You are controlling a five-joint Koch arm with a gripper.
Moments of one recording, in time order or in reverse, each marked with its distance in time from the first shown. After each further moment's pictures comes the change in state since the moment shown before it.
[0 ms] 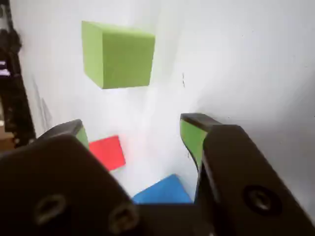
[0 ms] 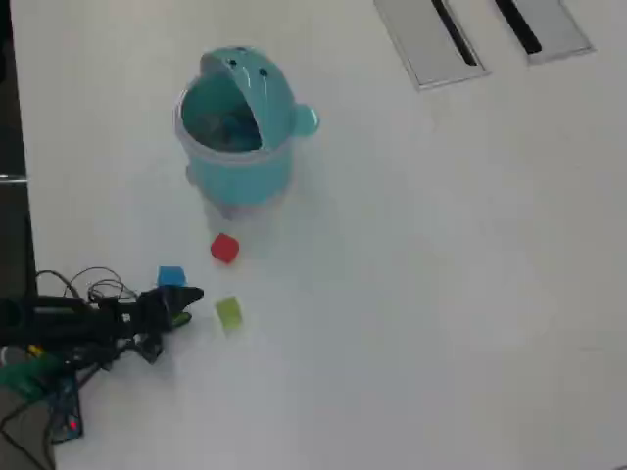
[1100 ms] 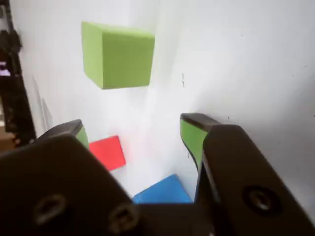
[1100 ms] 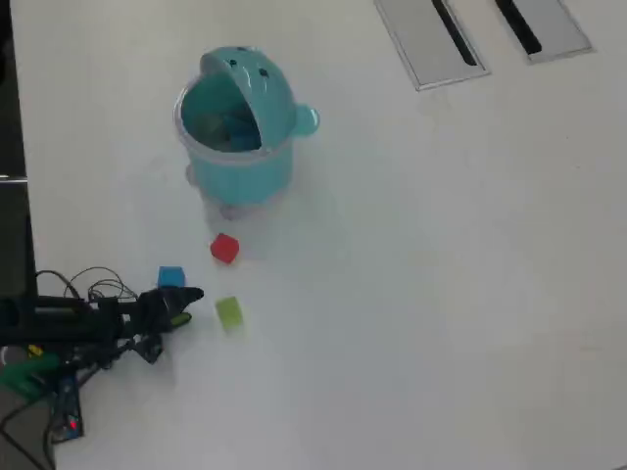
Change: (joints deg) arm 0.1 0.0 0.1 0.0 0.1
